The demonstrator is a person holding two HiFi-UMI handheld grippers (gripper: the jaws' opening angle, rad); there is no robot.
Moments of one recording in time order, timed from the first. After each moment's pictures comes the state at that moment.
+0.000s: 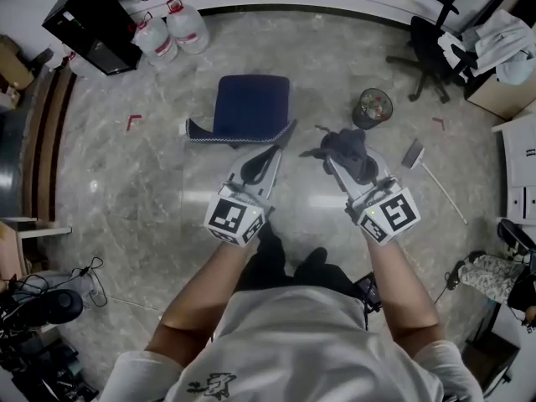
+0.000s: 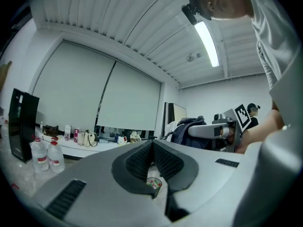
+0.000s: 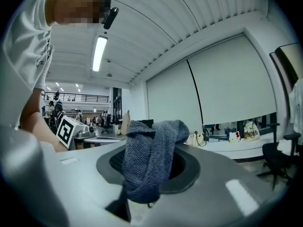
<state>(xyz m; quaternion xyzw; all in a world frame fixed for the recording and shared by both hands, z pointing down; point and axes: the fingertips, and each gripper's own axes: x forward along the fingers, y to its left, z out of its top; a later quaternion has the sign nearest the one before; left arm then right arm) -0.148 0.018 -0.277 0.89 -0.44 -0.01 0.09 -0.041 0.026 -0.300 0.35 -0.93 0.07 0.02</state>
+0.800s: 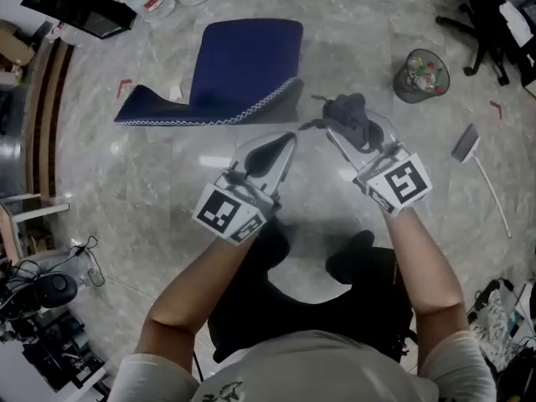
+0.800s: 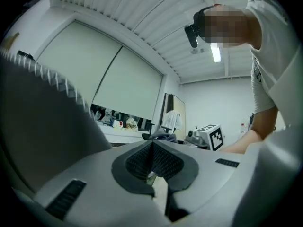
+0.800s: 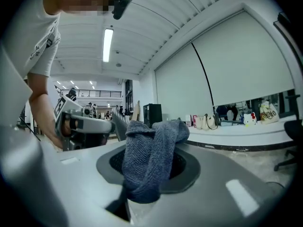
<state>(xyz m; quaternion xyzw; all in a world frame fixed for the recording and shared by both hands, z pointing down) -0.088 -0.063 0.048 0.90 -0.41 -0.02 0.13 -0.025 -0.098 0.077 0.27 -0.96 0.05 0.04</state>
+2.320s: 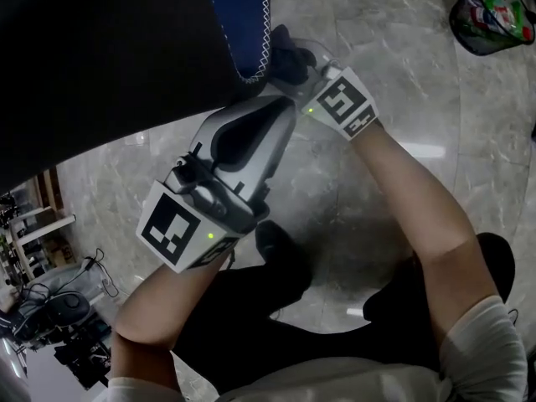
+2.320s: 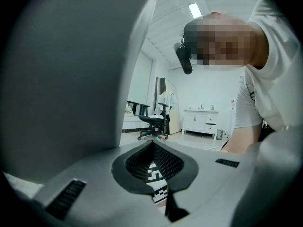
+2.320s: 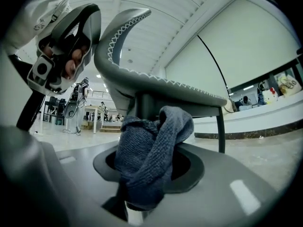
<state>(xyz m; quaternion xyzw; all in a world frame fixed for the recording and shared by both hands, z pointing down) -0.077 -0.119 0.353 0.93 -0.34 0.05 0.08 -0.164 -0.209 0.499 0.20 -0.98 0.01 0.00</state>
